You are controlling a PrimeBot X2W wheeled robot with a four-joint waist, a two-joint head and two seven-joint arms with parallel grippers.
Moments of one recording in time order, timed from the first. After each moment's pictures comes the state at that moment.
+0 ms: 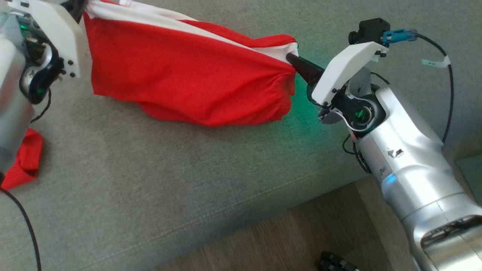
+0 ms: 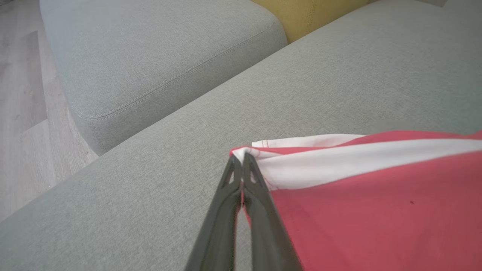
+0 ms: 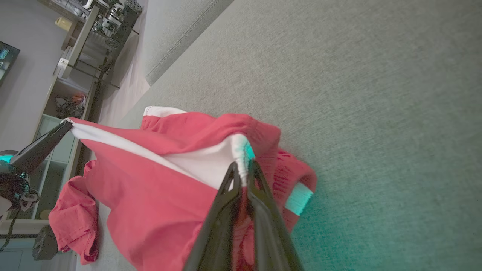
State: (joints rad) left arm -1.13 0.53 -0.93 0.75 -0.76 -0.06 0.15; right arm -0.88 -0.06 0.38 0.79 1.01 0.12 0.31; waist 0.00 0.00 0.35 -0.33
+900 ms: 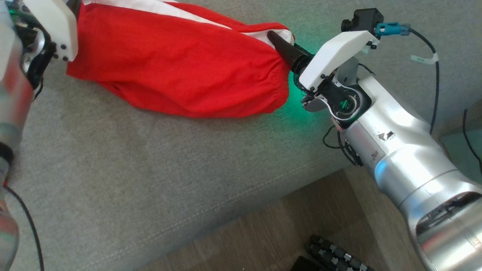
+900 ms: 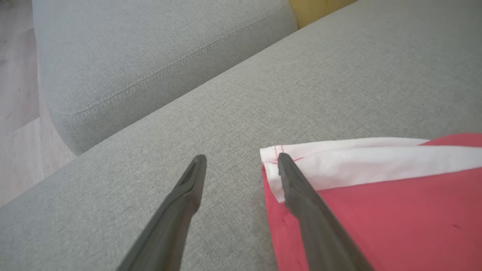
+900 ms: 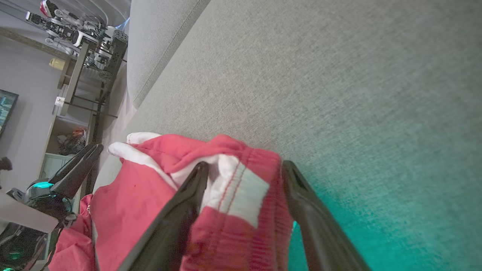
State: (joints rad) left arm -1.27 0.41 -0.99 1.09 -0.70 -0.11 -0.03; right arm -1.02 -0.06 0.66 0.94 1.37 0.12 0.10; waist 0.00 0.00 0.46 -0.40
